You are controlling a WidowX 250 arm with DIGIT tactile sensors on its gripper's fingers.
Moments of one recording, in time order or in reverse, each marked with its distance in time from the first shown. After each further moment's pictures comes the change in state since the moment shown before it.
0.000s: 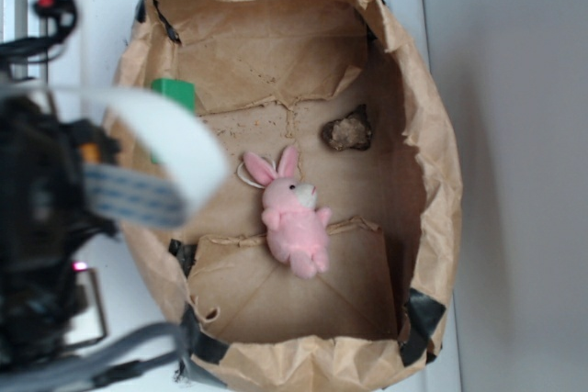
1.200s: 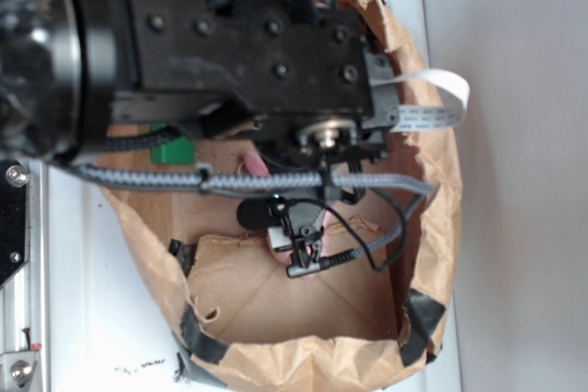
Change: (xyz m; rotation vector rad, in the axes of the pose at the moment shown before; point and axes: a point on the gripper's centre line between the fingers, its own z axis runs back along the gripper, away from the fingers) arm 0.076 0.041 -0.111 -0.004 0.021 0.047
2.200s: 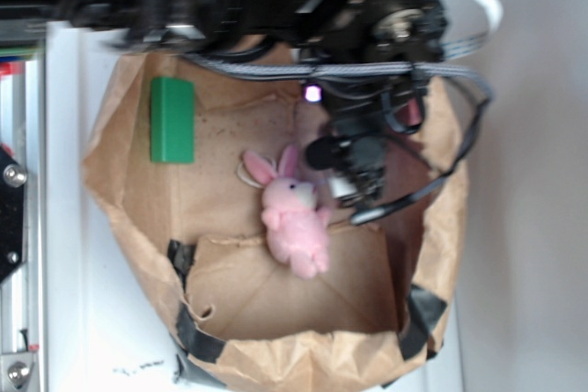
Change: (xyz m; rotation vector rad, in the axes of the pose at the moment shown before) arm 0.047 0.026 -0.030 -0.080 -0.050 0.052
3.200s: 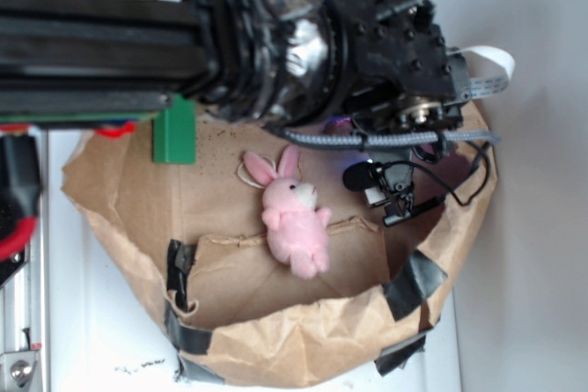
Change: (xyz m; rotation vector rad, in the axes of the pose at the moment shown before) arm 0.009 -0.025 -0.046 0.075 -0.059 0.015
